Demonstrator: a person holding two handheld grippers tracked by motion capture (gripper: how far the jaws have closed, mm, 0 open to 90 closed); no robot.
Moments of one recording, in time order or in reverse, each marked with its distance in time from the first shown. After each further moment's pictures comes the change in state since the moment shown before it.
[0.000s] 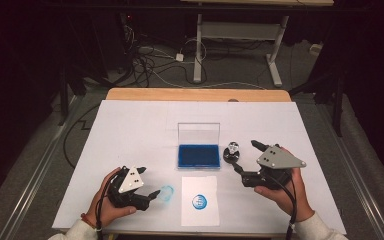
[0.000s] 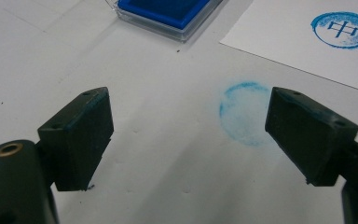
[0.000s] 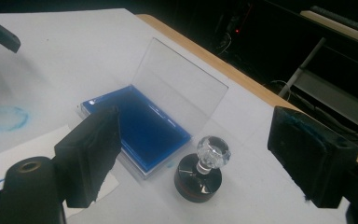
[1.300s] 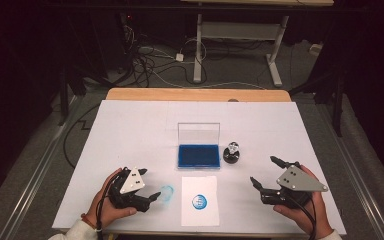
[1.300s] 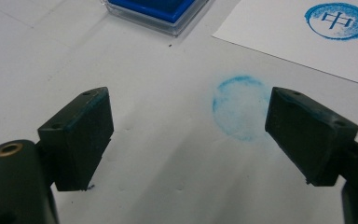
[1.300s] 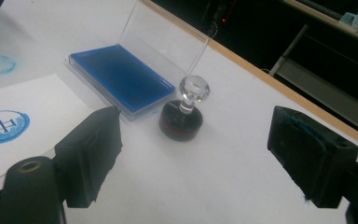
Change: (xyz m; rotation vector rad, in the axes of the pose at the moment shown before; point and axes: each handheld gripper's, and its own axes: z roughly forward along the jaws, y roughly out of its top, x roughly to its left) left arm -0.002 -0.001 0.002 0.018 -0.021 0.015; right arm -0.003 -0.049 -0.038 0.026 -0.058 -0.016
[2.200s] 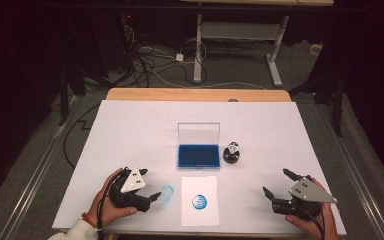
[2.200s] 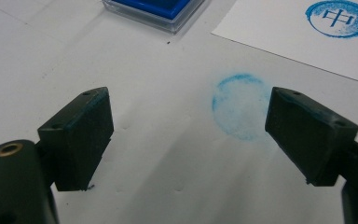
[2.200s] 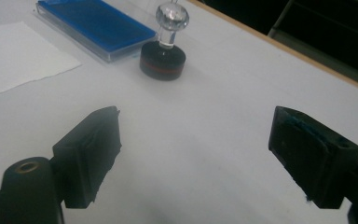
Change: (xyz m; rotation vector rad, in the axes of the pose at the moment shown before) left arm 0.001 -0.001 0.003 0.009 -0.010 -0.005; right arm -0.009 -0.061 -0.007 0.055 -0.036 0.075
